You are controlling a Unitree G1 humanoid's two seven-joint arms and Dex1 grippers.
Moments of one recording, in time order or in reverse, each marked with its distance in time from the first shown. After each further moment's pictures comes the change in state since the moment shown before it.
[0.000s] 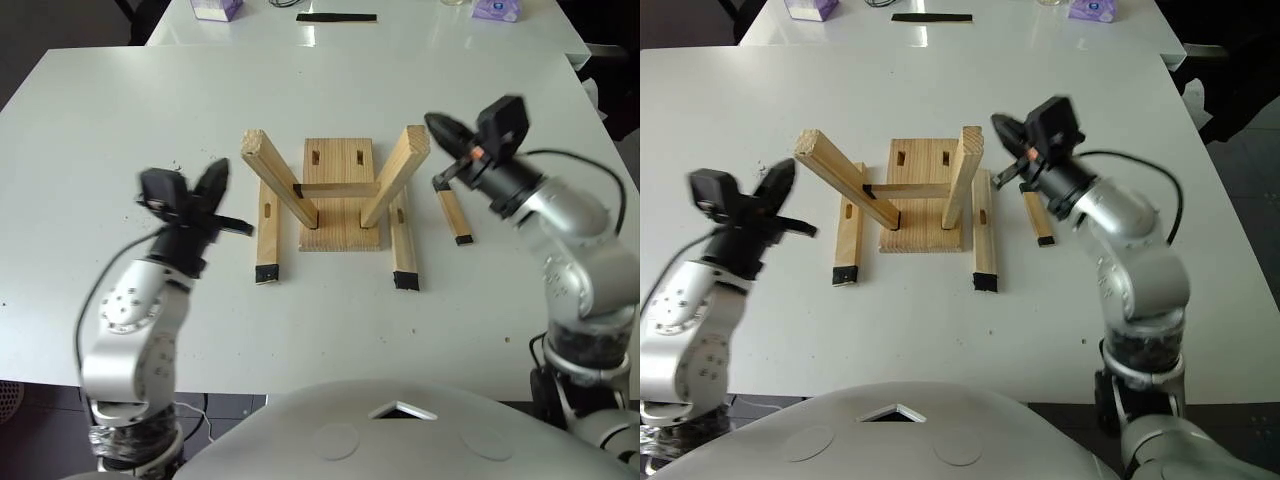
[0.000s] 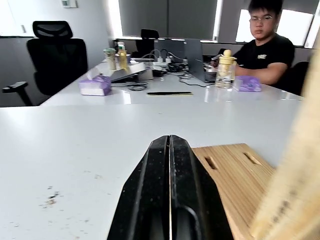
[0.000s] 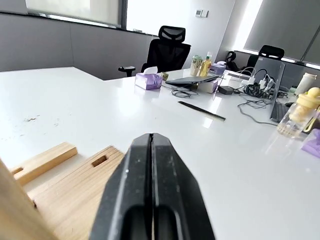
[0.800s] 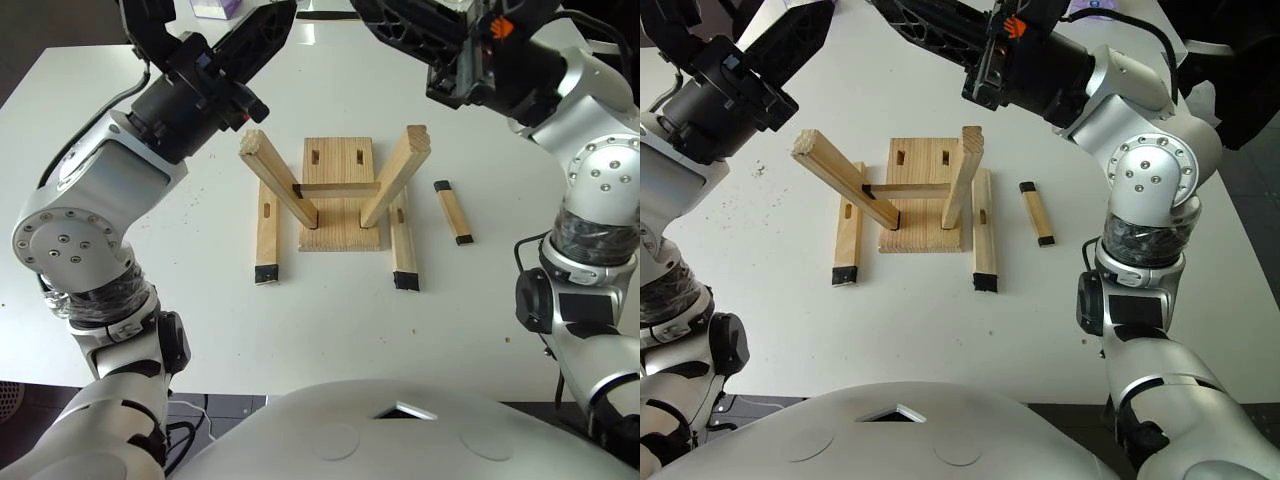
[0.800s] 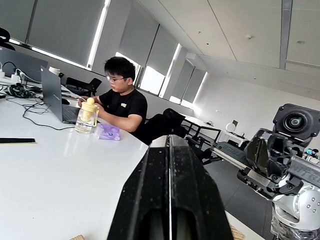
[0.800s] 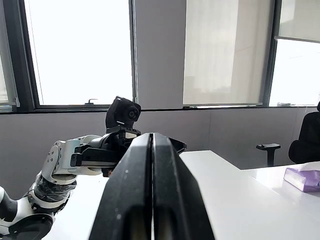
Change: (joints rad) left arm -0.614 0.119 -0.107 0.163 -0.853 0.290 0.218; right arm -0.364 0.046 0.022 0.162 0.484 0.074 0.229
